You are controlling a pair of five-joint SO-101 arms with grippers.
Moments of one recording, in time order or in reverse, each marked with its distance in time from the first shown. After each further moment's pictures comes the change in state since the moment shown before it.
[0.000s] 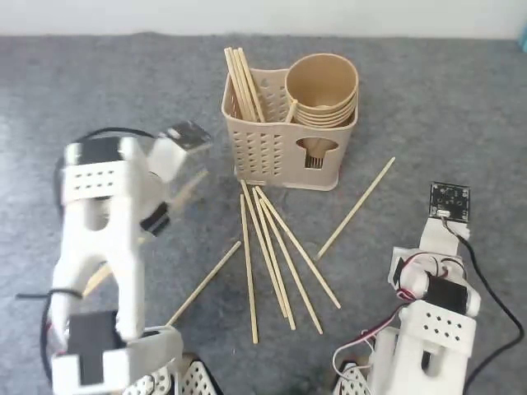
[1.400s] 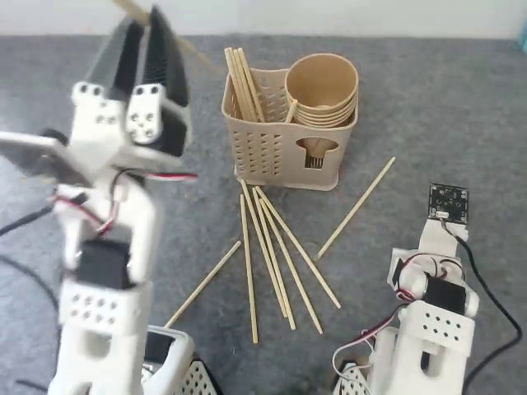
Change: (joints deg) left arm 21.1 -38.7 17.1 -89.9 57.9; right arm 0.0 0.0 1.2 -1.1 0.0
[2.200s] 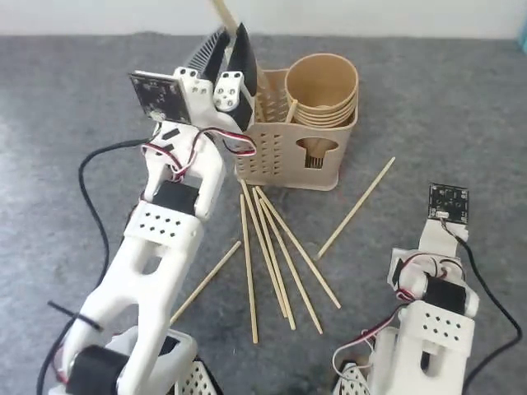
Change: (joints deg) left arm 5.4 26.5 4.7 -19.3 0.1; right arm 0.0 0.0 0.0 0.0 0.0
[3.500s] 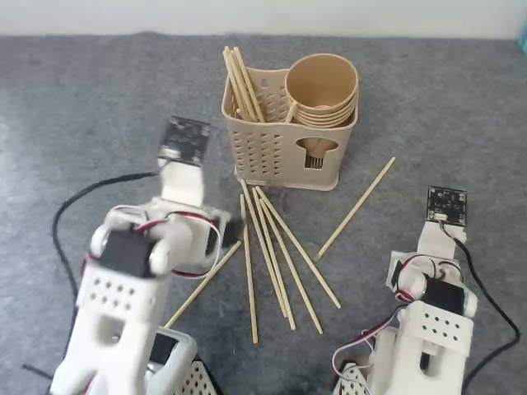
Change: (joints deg) left arm -1.1 -23.6 -0.3 98.6 -10.1; right arm 0.0 0.0 1.2 0.0 0.0
